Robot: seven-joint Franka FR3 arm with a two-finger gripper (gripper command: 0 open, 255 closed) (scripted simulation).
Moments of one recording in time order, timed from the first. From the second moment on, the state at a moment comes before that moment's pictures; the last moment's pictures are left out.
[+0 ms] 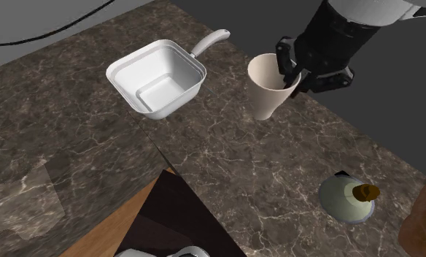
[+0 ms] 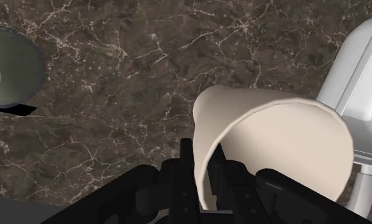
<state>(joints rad) -0.01 -0.45 -0.16 -2.11 0.05 1.69 0.02</state>
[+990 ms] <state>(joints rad) -0.13 -0.41 -0.44 -2.02 -0.05 1.63 -0.35</state>
